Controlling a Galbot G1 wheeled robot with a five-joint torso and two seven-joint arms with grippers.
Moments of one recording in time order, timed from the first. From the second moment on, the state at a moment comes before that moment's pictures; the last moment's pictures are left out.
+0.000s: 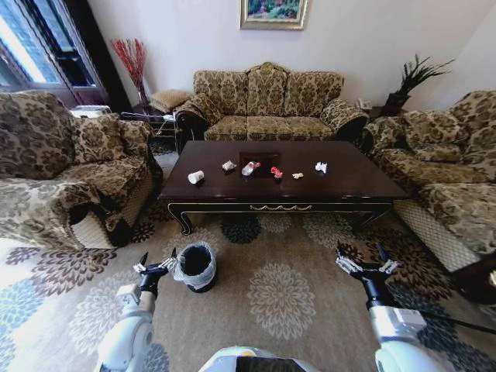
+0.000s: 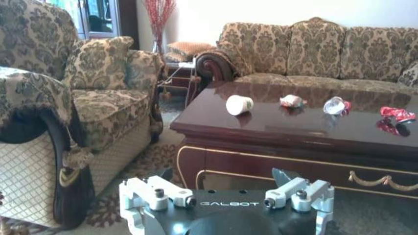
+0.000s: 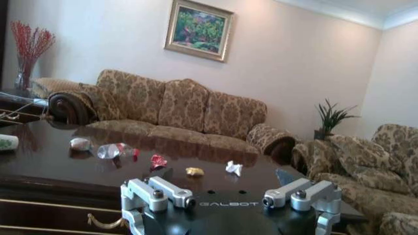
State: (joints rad) left arm 1.69 -1.44 -0.77 -2.15 -0.29 0.18 -0.07; right arm -1.82 1.42 0.79 2.31 0.11 0.02 0.01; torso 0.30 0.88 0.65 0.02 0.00
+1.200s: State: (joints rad) left arm 1.51 -1.37 -0.76 -1.75 -0.36 0.13 -0.03; right arm -1.83 1.43 0.80 2.28 0.11 0.07 0.02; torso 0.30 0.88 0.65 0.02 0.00
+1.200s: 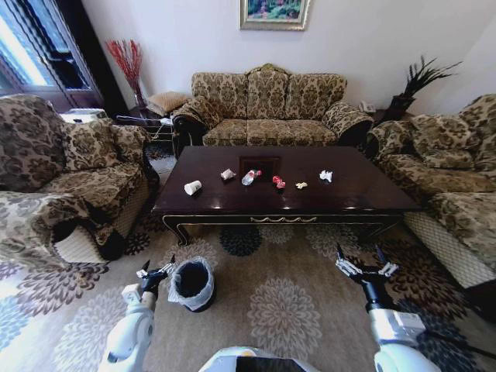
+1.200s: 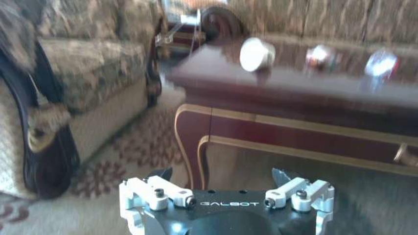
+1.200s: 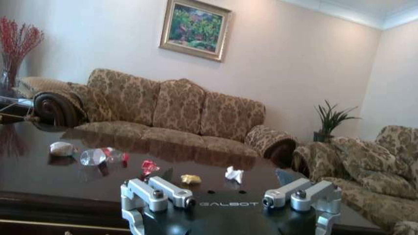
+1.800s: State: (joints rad) left arm 1.21 -1.35 -0.65 -1.05 -0.30 0.08 0.01; right arm -1.84 1.45 0.81 2.28 0.08 0.07 0.05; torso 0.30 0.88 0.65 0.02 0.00
